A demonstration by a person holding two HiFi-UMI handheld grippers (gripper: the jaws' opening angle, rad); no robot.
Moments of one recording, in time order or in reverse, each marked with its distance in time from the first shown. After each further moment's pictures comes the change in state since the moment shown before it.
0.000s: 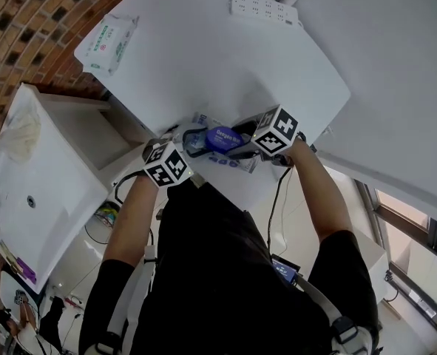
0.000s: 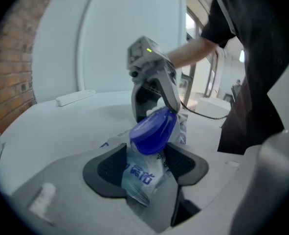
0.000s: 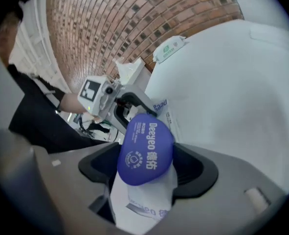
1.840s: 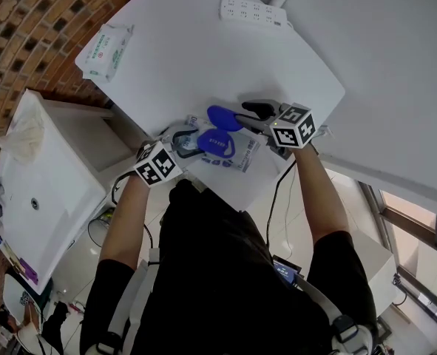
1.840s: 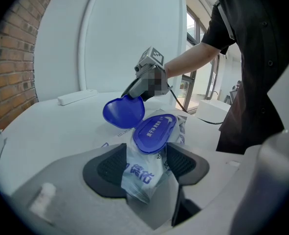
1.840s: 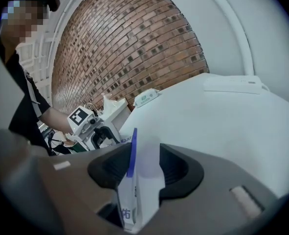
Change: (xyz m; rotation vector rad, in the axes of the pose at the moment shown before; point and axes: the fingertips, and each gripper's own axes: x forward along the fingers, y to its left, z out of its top) left arm -0.005 -0.001 -0.004 -0.005 0.012 -0.001; right arm -0.086 -0.059 0.031 -0.053 -0.508 -0.277
